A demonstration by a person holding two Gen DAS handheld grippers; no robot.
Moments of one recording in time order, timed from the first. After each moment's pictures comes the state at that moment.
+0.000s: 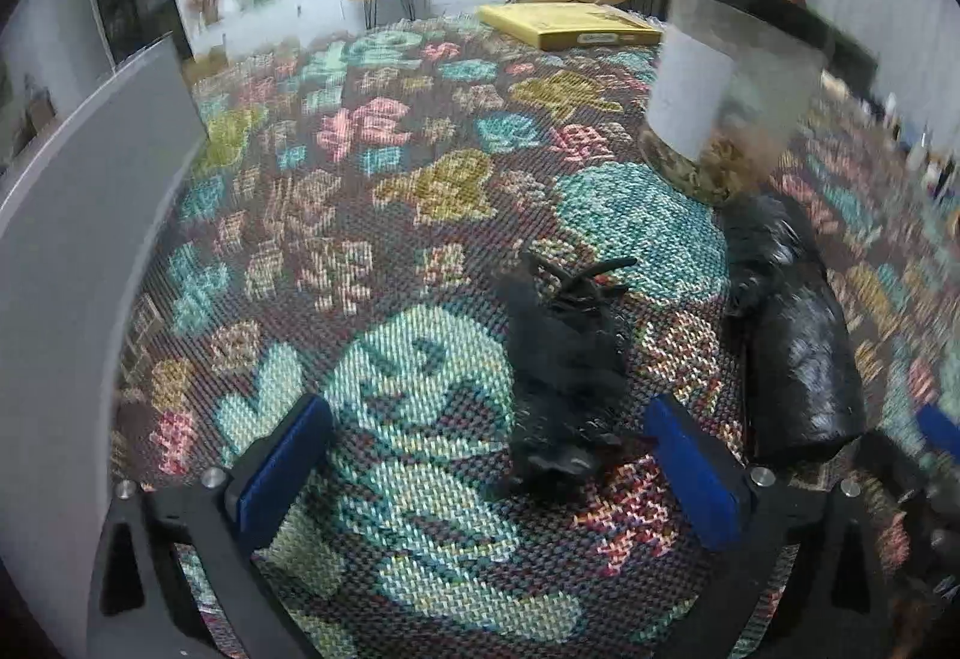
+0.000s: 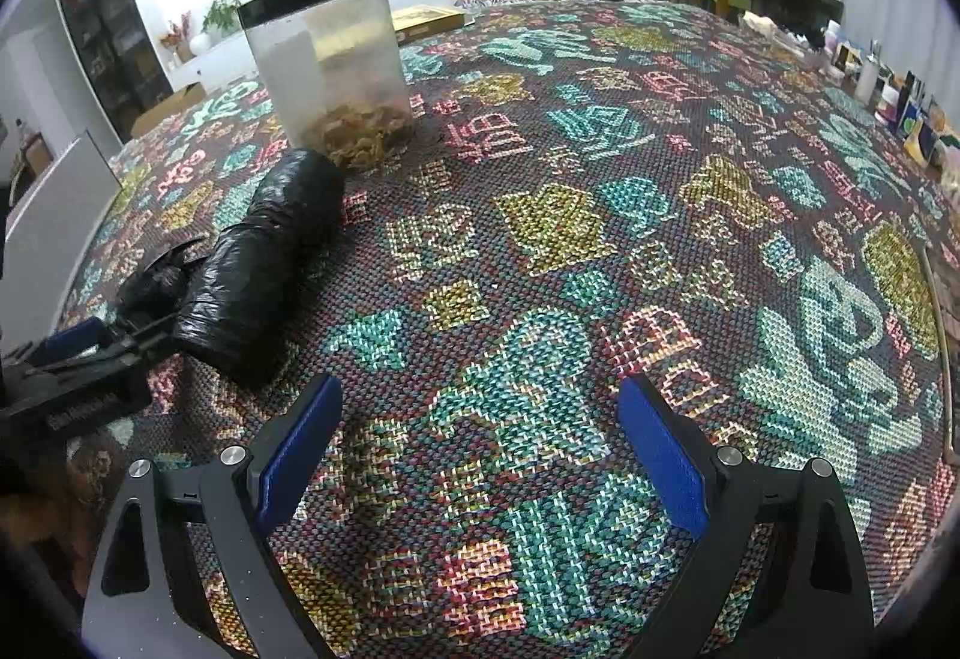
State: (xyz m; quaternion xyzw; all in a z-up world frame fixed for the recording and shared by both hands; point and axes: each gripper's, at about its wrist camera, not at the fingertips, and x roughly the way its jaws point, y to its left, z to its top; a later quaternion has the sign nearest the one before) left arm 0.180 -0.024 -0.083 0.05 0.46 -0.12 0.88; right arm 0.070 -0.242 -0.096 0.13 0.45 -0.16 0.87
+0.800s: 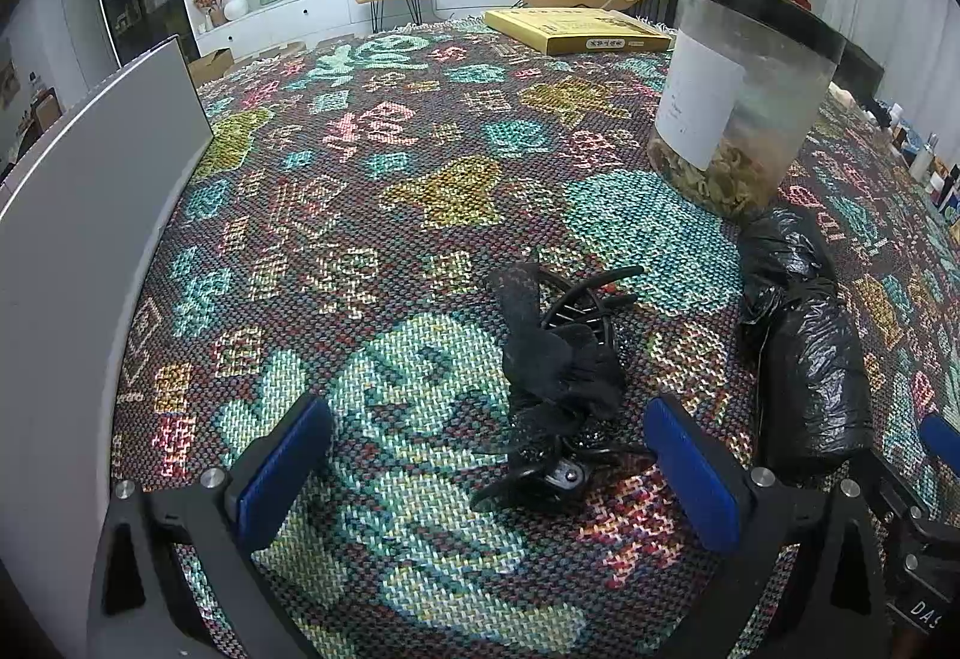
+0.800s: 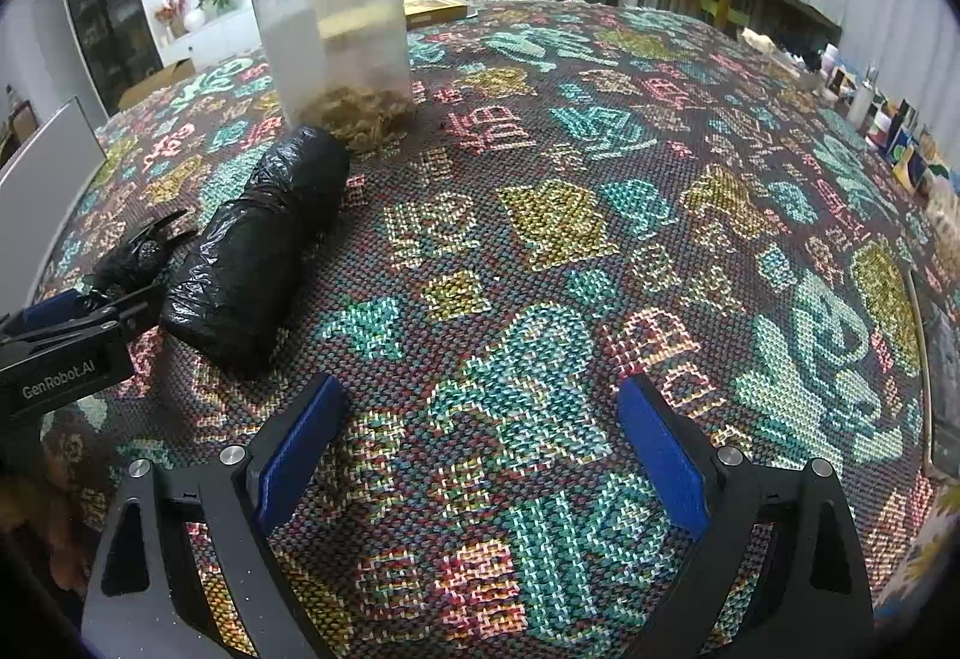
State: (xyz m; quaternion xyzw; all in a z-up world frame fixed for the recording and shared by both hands) left arm 0.186 -0.027 -0.084 0.05 0.46 -0.11 0.88; right arm 0.075 -0.234 -0.099 0.10 0.46 -0.17 0.87
